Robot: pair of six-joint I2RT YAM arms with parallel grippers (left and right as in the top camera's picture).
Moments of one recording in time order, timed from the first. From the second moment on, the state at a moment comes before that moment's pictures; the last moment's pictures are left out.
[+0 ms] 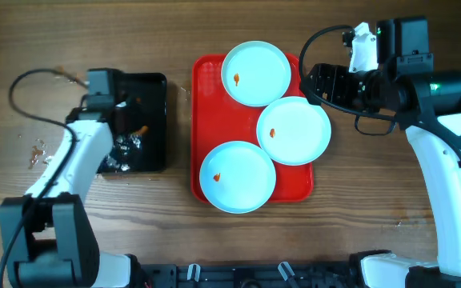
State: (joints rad) left arm 0.01 1.62 1.00 -0.51 -0.03 -0.41; right arm 0.13 1.46 1.56 -1.11 -0.33 0.24
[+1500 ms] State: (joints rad) left arm -0.06 1.81 1.02 -0.47 -0.13 -0.35; right arm 0.13 1.46 1.56 -1.11 -0.33 0.24
